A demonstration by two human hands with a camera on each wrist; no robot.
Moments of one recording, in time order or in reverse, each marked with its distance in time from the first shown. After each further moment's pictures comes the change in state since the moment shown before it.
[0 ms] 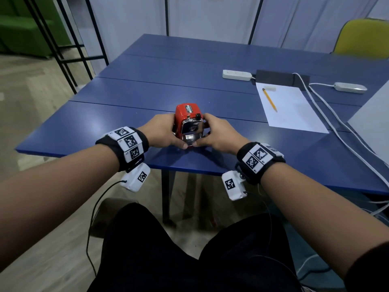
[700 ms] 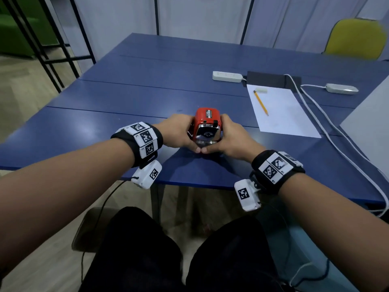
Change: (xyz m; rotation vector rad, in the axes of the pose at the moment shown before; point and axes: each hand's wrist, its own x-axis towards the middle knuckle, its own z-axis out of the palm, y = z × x) left_hand 0.052 0.061 0.017 0.088 -0.131 0.160; right_hand -0.002 0.059 -0.045 -0.061 0.113 0.094
